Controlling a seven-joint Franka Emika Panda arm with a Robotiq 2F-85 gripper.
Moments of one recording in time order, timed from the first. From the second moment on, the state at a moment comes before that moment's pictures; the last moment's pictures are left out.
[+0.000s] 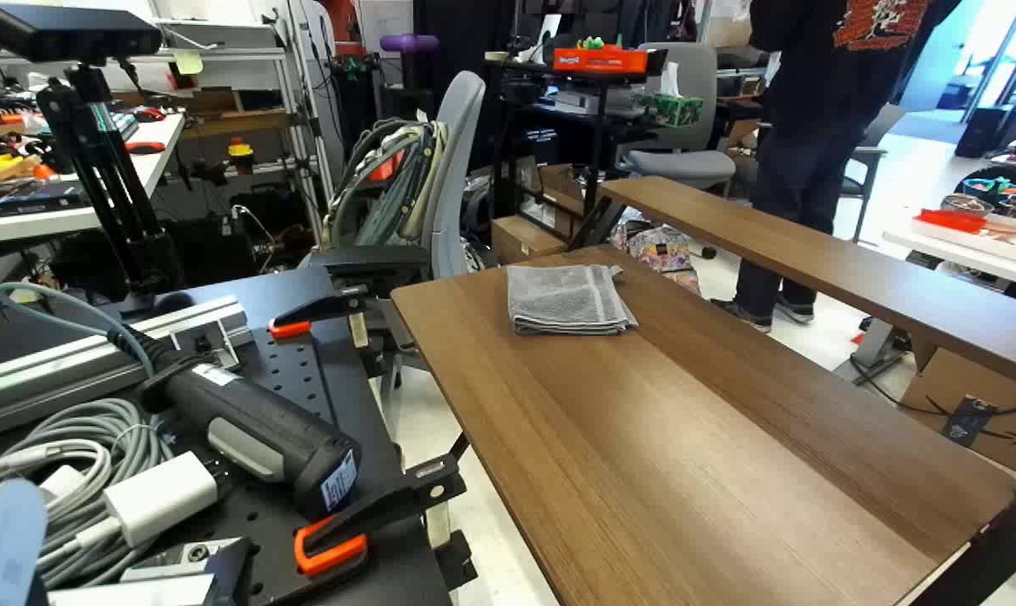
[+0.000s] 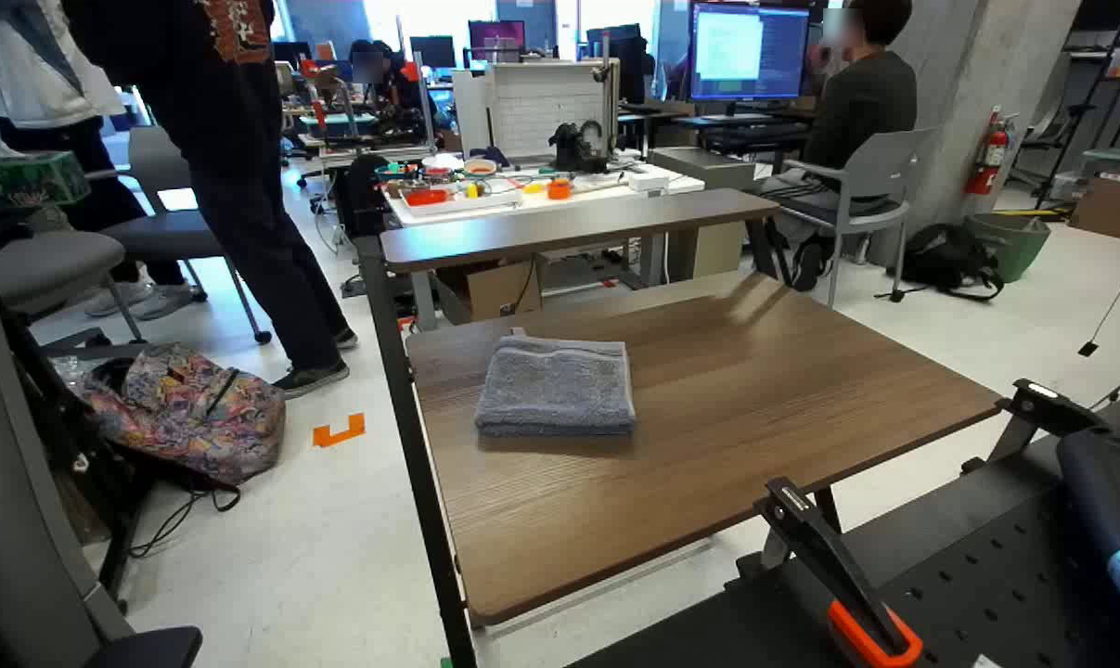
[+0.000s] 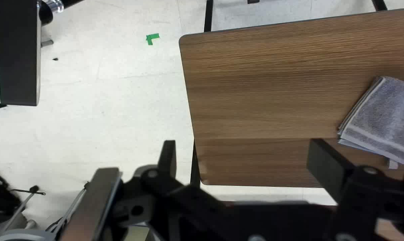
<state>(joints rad) -0.16 -0.40 -0.05 -2.40 -0.26 2.15 0.01</state>
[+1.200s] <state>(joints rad) -0.09 -0.26 0.03 -2.44 -0.26 2.25 0.08</state>
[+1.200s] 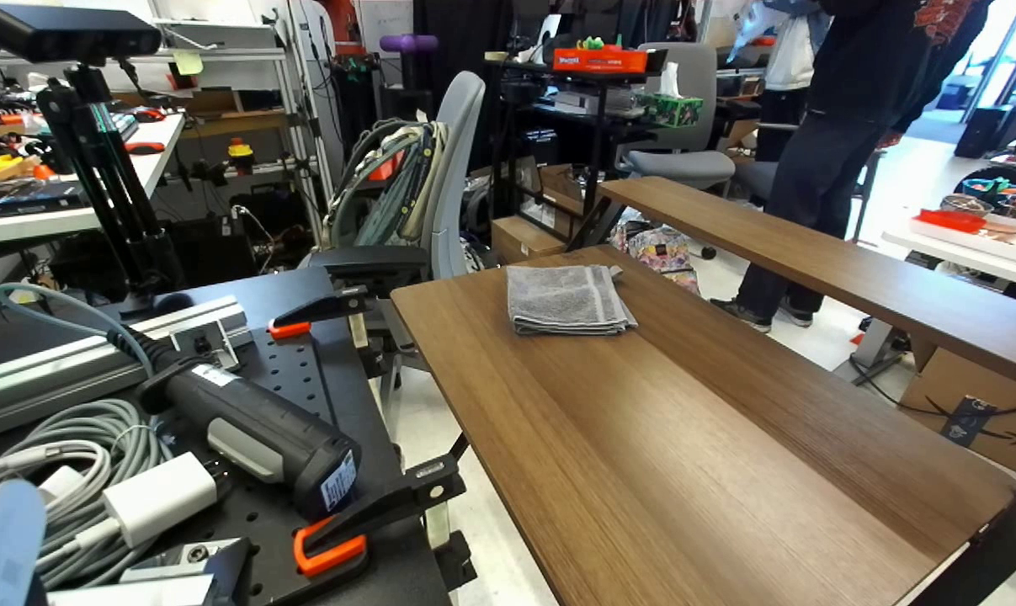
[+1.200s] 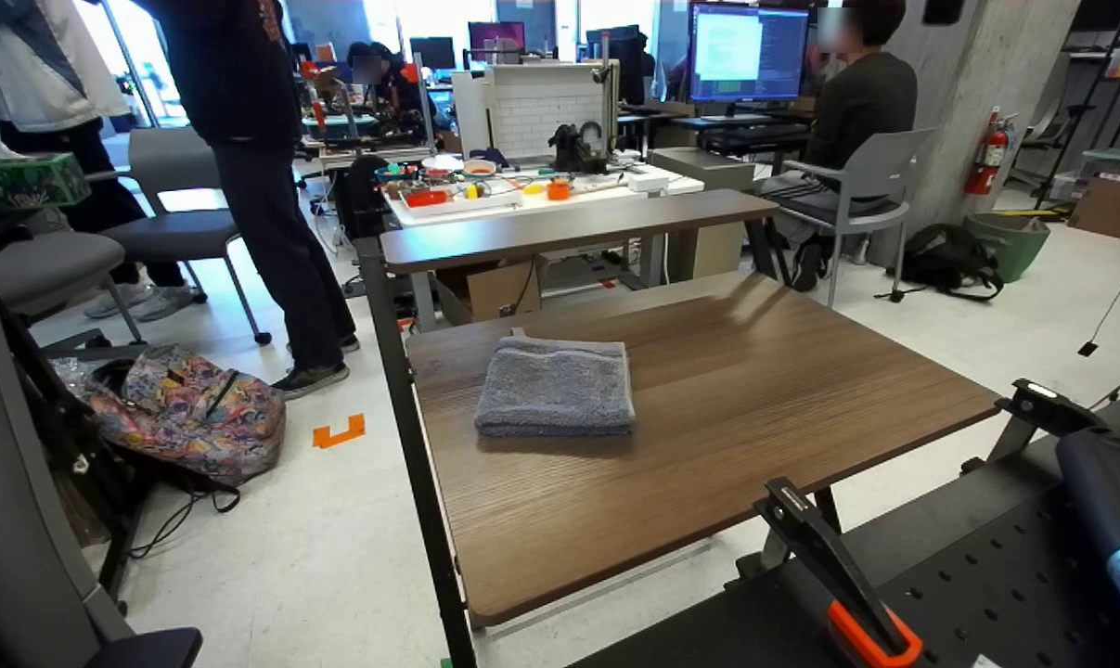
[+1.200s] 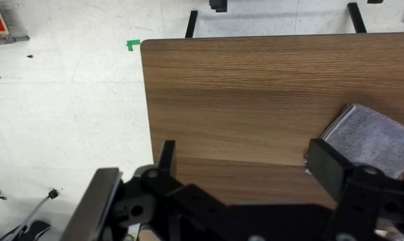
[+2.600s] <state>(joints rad) 0.25 0.74 0.05 -1.79 -0.22 2.40 0.41</state>
